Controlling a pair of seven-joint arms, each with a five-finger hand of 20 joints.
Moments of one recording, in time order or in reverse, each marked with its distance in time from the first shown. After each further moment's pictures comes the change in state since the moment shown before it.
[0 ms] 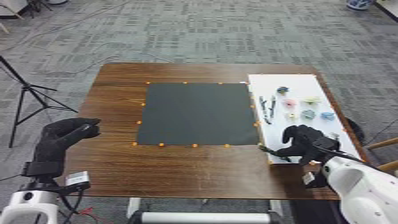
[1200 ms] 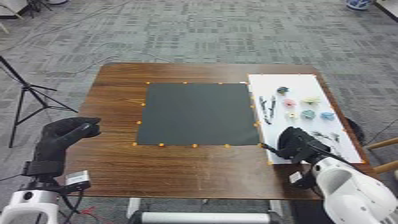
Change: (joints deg) left arm -0.1 -0.1 0.0 -0.3 -0.9 -0.3 0.1; right arm 4.3 -2.2 -5.5 4.3 11.0 5.8 4.3
